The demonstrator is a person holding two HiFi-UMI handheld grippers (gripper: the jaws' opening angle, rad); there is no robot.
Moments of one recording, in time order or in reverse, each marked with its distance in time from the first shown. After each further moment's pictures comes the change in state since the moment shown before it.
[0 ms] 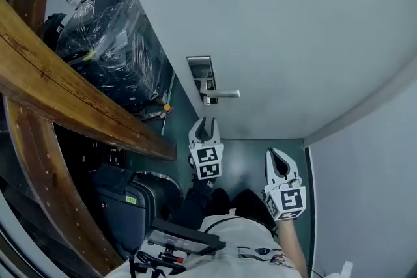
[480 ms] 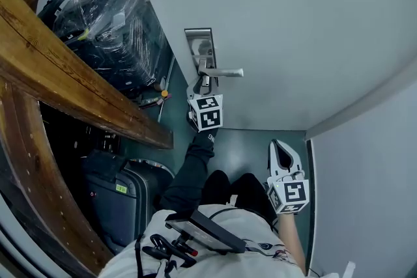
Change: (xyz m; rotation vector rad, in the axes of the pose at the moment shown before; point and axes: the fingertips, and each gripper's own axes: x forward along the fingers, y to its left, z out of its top) left arm 0.092 0.029 -0.001 0.008 0.005 0.086; right arm -0.001 -0.010 -0.065 0.017 0.017 -0.011
